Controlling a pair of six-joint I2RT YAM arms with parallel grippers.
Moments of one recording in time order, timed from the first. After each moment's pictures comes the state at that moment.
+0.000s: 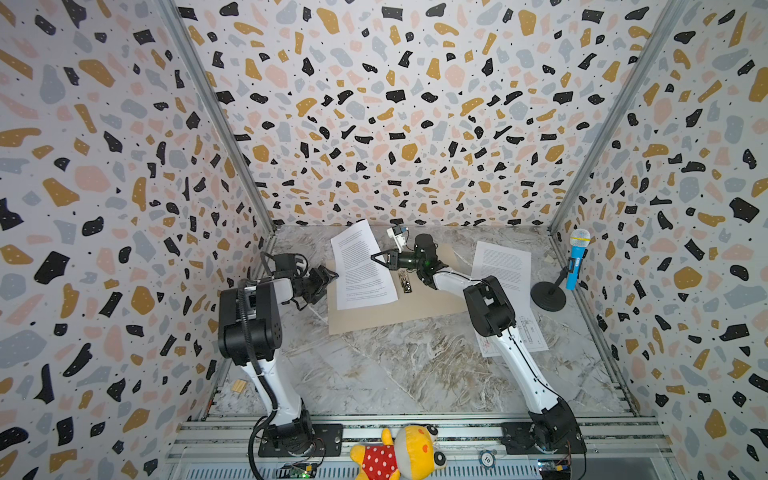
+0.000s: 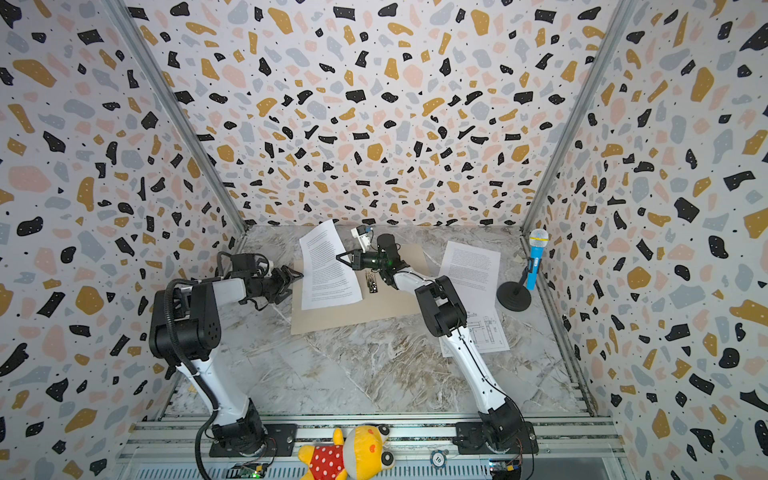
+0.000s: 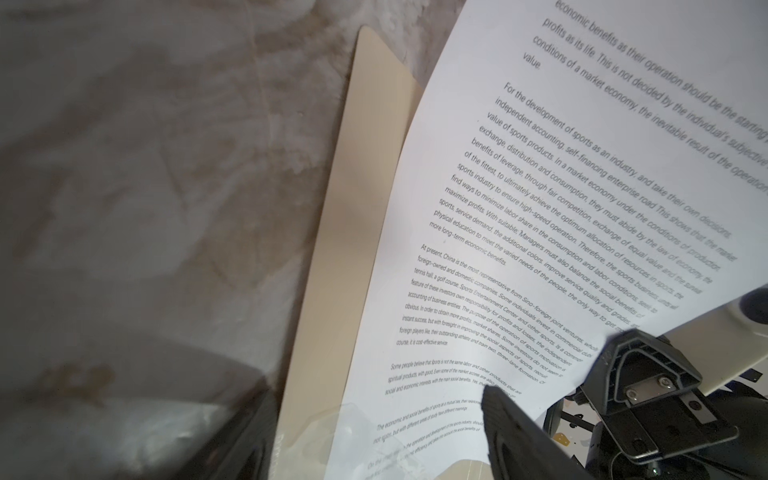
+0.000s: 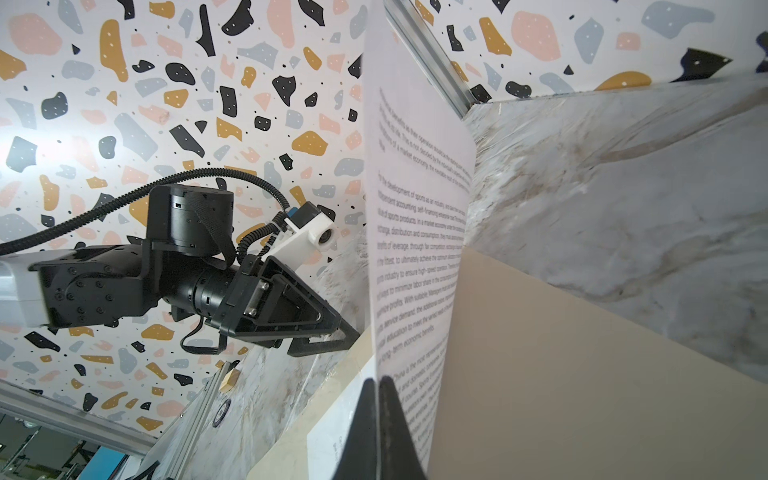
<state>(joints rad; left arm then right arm) 0.19 1.93 1.10 -0.11 0.65 -0.62 0.55 2.73 2.13 0.54 -0.90 0.67</state>
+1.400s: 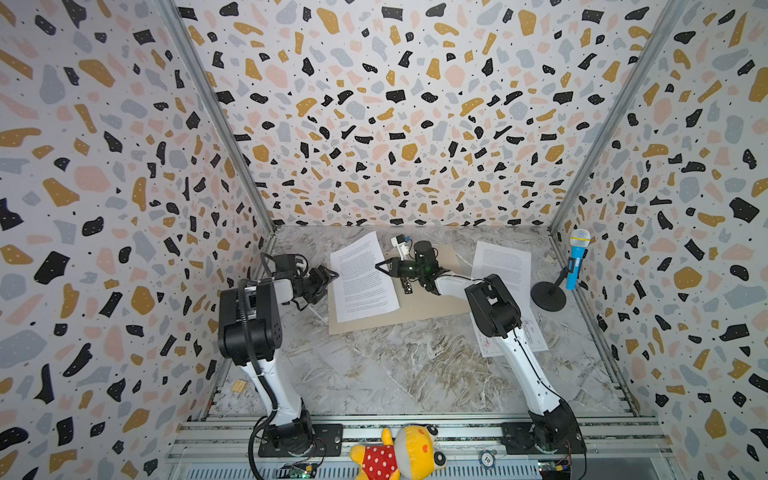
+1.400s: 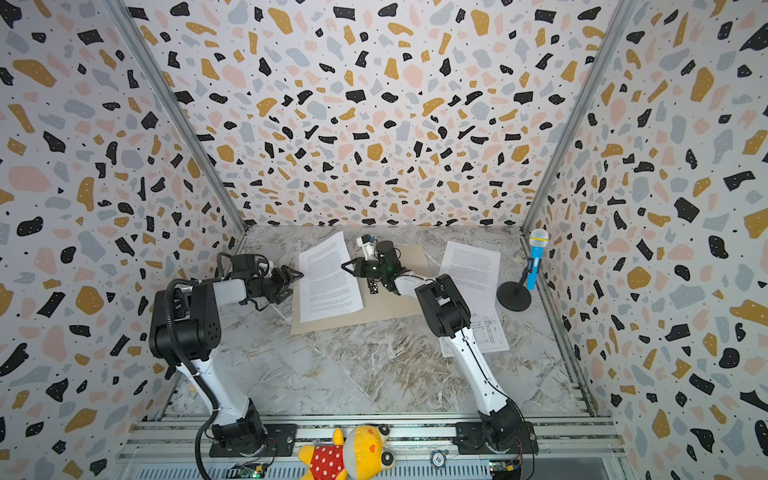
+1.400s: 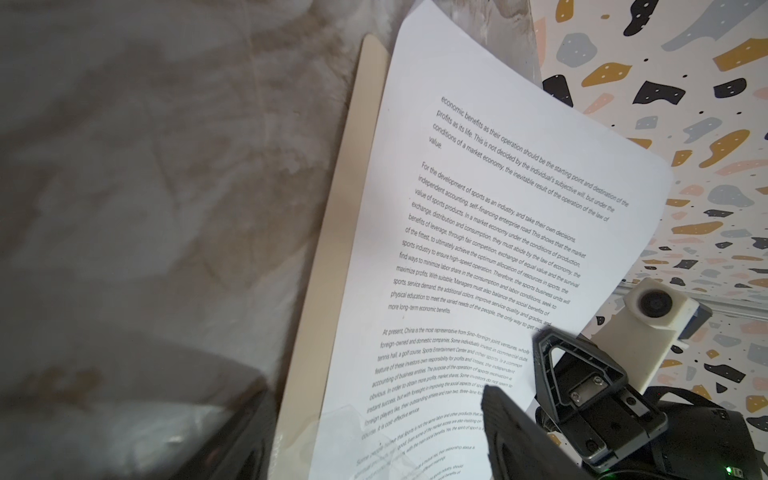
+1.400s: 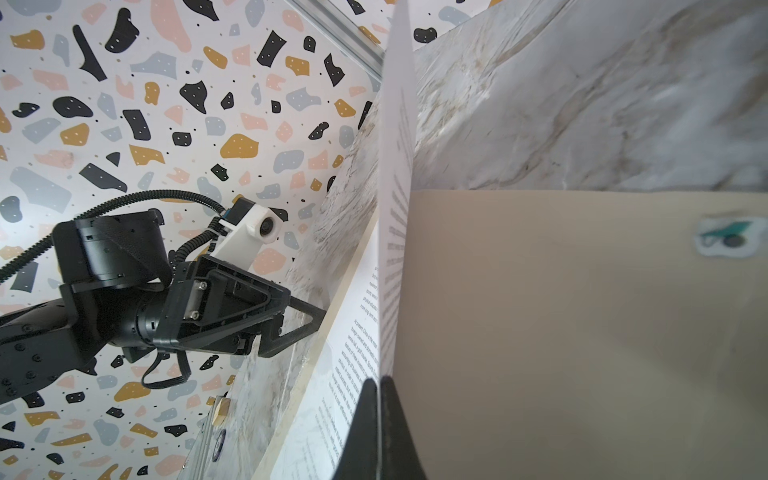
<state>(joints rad) 0.19 1.93 1.08 -0.08 0.66 -0.65 0.58 2.62 1.91 0.44 -0.74 0.75</state>
